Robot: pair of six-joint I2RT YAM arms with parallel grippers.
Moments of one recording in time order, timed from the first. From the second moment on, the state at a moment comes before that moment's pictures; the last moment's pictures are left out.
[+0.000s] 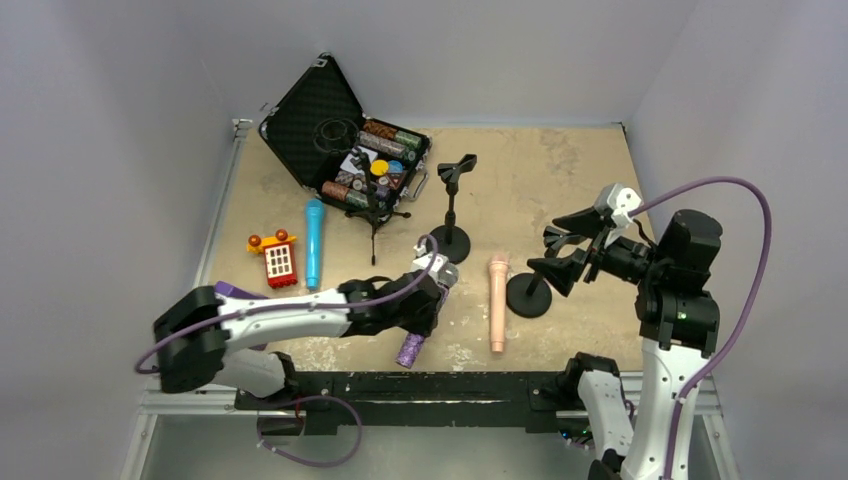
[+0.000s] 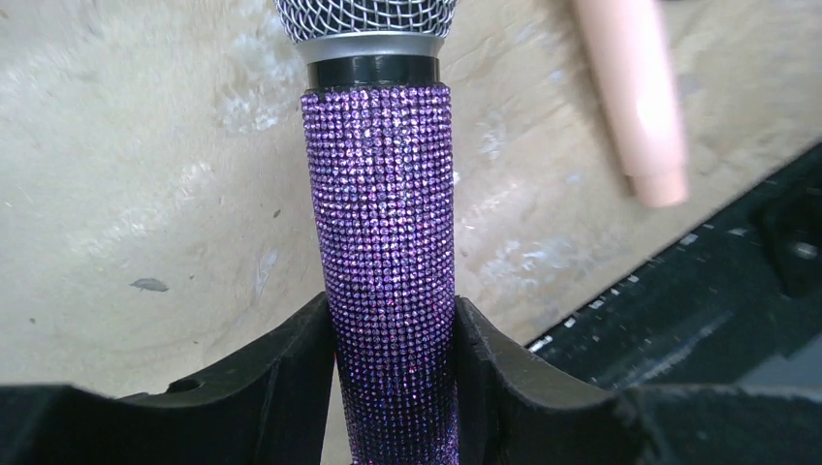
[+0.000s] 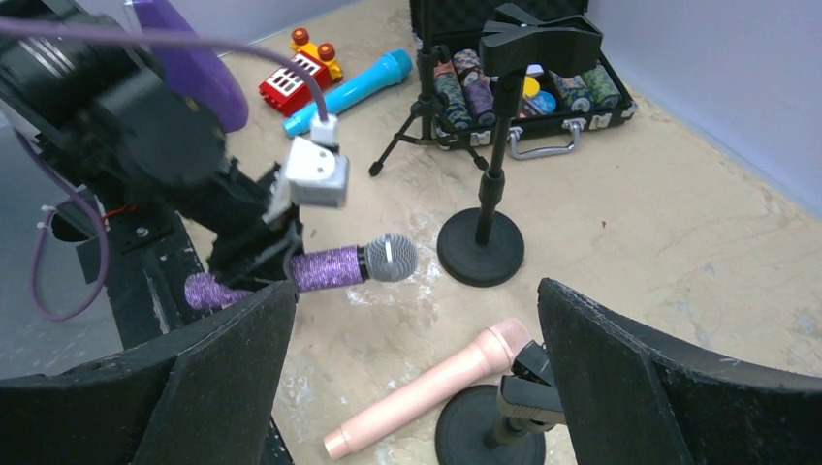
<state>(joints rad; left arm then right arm) -1.16 1.46 0.86 -0.39 -0.23 -0.67 -0.23 0.70 1.13 -0.80 -1.15 -0.30</state>
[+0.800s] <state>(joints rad) -1.14 1.15 1.23 0.02 -0.18 -0.35 -0.10 0.87 1.23 -0.82 -1.36 -0.24</state>
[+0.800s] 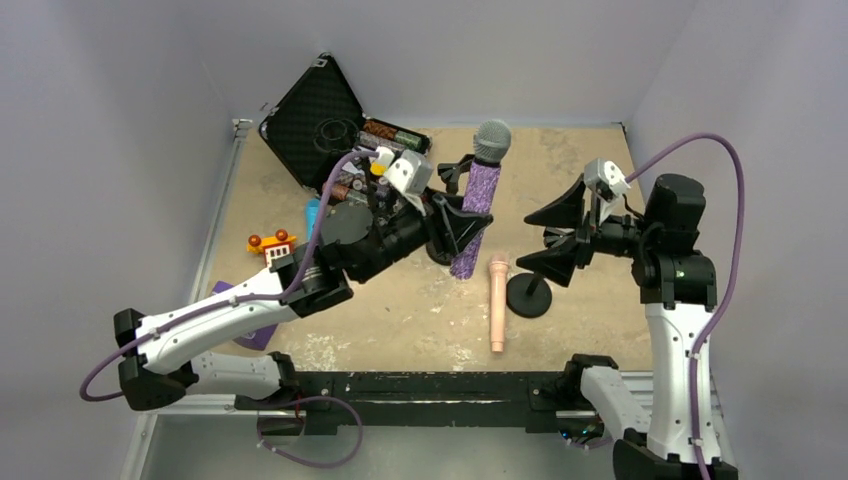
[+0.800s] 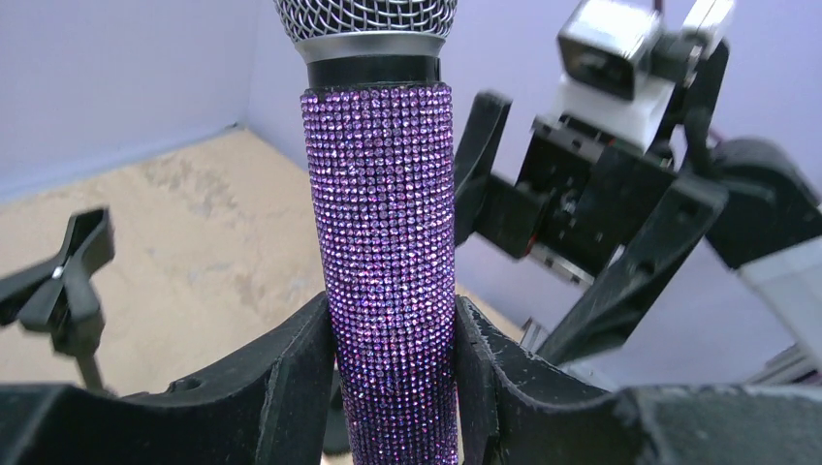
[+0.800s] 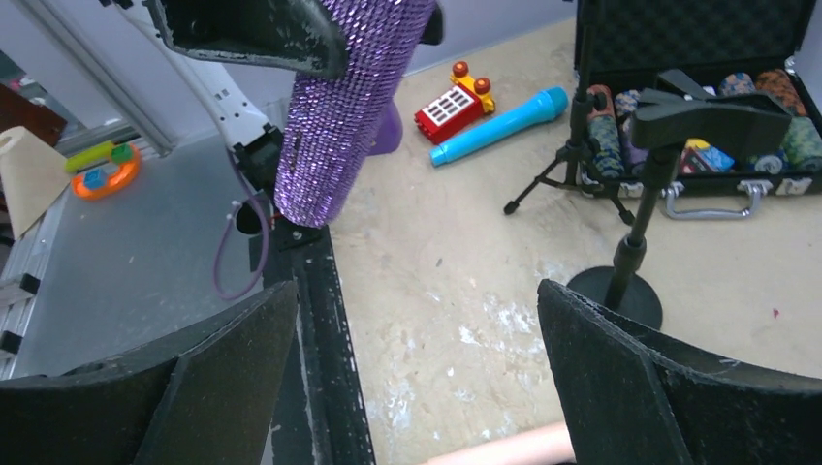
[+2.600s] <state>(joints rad) -0.90 1.09 1.22 -0.32 0.03 -0.09 0.06 1.26 1.40 -0.61 -0.93 -0.43</state>
